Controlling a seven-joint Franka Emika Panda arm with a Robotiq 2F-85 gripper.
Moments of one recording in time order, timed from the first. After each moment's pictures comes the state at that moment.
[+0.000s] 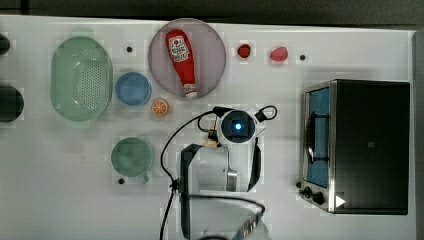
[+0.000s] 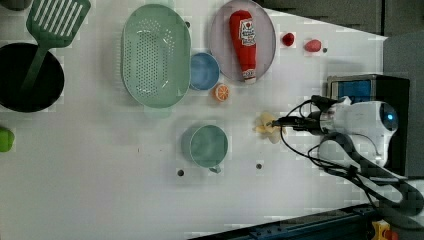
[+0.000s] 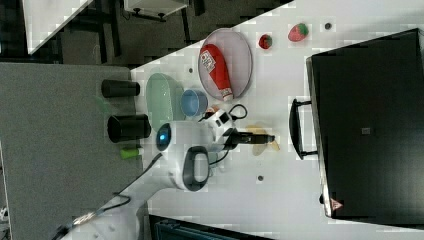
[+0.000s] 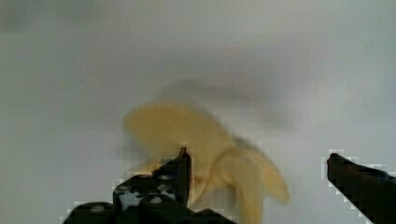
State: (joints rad) arm 0.01 0.37 -0.10 -2.38 -0.05 1.08 -0.68
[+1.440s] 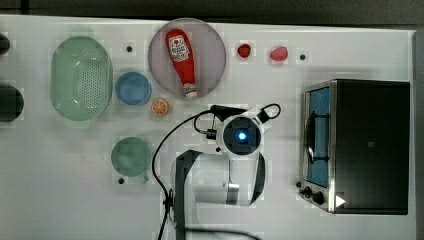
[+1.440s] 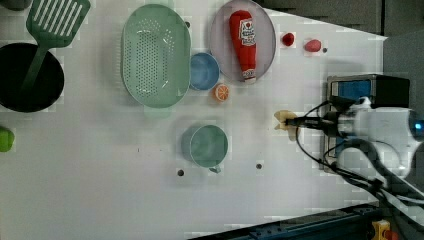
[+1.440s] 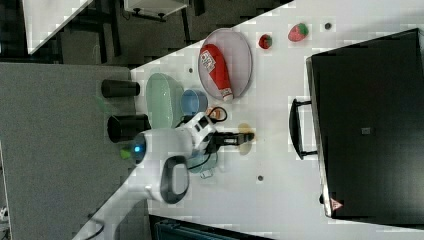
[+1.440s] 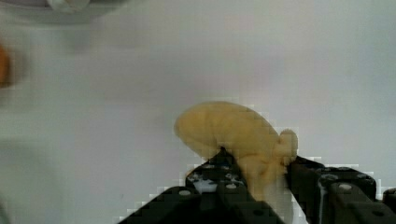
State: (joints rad) arm -0.02 0.14 -0.06 -2.44 -0.01 0.98 -0.72
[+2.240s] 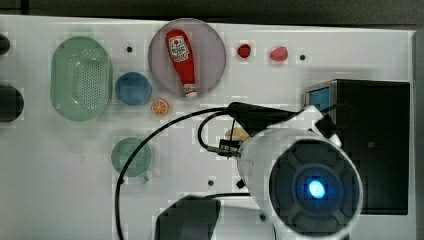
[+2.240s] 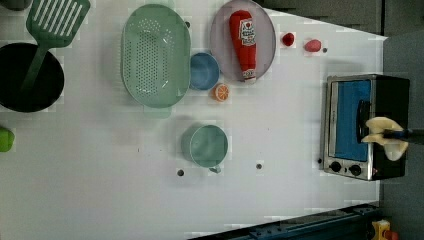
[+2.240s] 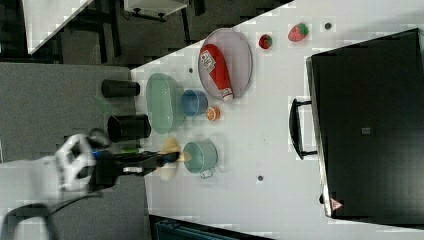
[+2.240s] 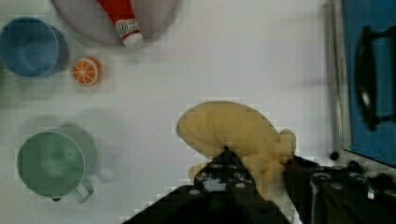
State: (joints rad) arm -0.02 -0.32 -0.09 -2.10 -0.04 0.24 -0.71
